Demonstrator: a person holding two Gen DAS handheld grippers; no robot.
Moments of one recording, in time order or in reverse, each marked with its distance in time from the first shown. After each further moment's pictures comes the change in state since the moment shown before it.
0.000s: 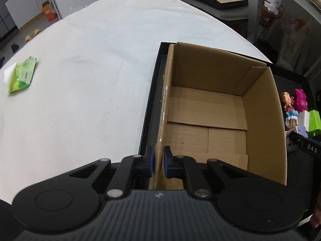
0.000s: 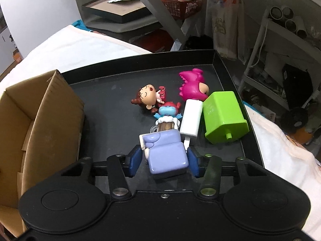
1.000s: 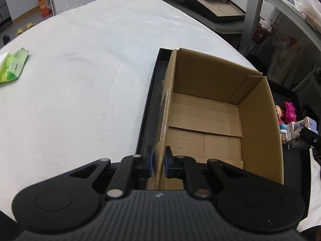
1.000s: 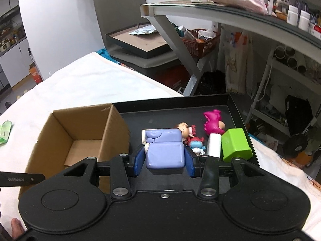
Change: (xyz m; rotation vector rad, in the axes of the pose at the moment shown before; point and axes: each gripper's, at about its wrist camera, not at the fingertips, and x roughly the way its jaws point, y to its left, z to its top) left arm 0.002 0.026 -0.011 -0.059 -0.064 -0.127; right arm -0.074 0.042 0.009 -0.044 -0.177 0.052
